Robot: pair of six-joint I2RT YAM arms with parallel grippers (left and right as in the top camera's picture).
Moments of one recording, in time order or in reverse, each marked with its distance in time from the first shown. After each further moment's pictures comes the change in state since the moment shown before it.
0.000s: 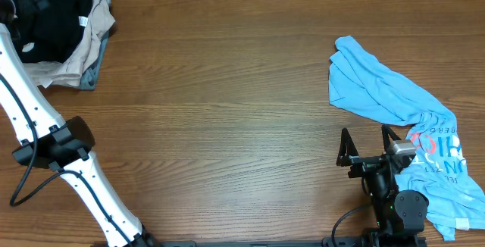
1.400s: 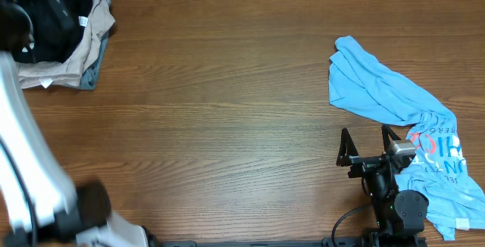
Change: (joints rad) left arm -0.141 -0.750 -0.768 0.003 0.000 0.000; right arm 0.000 0.000 0.000 0.000 0.000 0.000
